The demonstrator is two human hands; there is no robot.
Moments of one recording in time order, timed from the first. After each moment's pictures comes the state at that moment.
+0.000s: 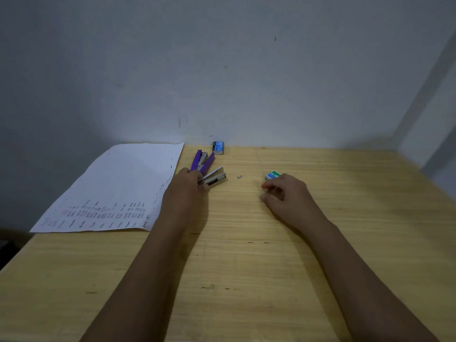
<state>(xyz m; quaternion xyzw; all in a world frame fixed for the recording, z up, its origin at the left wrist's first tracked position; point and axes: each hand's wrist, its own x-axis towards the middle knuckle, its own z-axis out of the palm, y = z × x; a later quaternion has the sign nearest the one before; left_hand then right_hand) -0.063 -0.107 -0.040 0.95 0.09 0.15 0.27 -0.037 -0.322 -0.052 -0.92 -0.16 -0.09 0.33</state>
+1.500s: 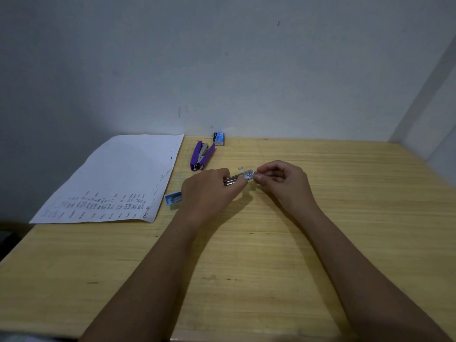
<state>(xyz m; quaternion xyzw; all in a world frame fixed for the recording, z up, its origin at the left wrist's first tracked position) -0.069 -0.143 -0.040 0.97 0.01 0.16 0.21 -0.034 -0.307 -0.053 -0.77 -0.12 -0.07 0.62</state>
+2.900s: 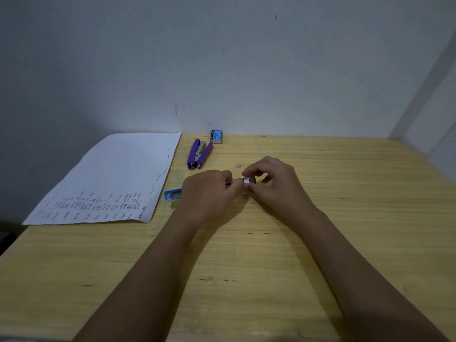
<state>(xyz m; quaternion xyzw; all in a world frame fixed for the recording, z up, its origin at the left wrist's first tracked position) -0.066 -0.144 -0.041 0.98 -0.02 0.12 0.15 -0.043 -0.299 -0.045 -0.87 -0.25 -0.11 0.42</state>
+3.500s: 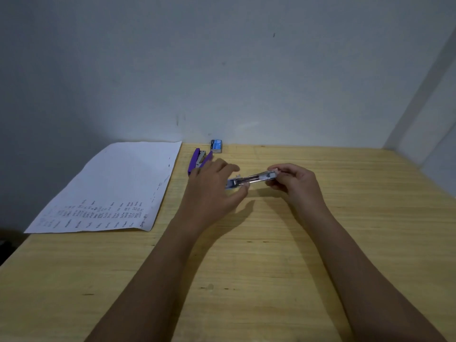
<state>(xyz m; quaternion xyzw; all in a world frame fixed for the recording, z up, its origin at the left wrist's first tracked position) -0.069 -0.142 -0.034 0.94 -0.10 0.23 0.22 -0.034 -0.320 -0.036 -0.70 -0.02 -0.03 0.71</state>
